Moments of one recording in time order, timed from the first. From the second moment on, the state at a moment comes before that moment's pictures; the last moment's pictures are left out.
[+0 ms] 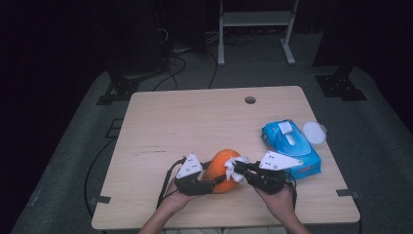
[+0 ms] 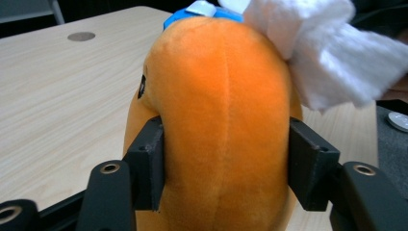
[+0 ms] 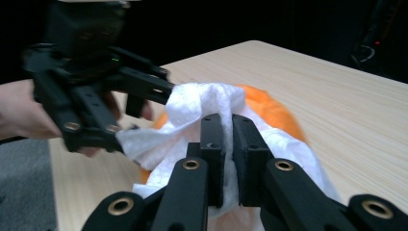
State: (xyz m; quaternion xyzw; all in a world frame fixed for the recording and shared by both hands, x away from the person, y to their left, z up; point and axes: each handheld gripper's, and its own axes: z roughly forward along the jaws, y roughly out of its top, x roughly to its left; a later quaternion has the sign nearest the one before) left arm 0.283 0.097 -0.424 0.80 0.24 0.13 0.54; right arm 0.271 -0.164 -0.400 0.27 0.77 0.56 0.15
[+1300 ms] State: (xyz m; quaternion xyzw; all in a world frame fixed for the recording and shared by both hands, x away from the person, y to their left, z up) left arm 0.285 0.094 -0.426 0.81 0.22 0.11 0.53; right arm 0.281 -0.173 -0.410 0.29 0.77 0.54 0.18
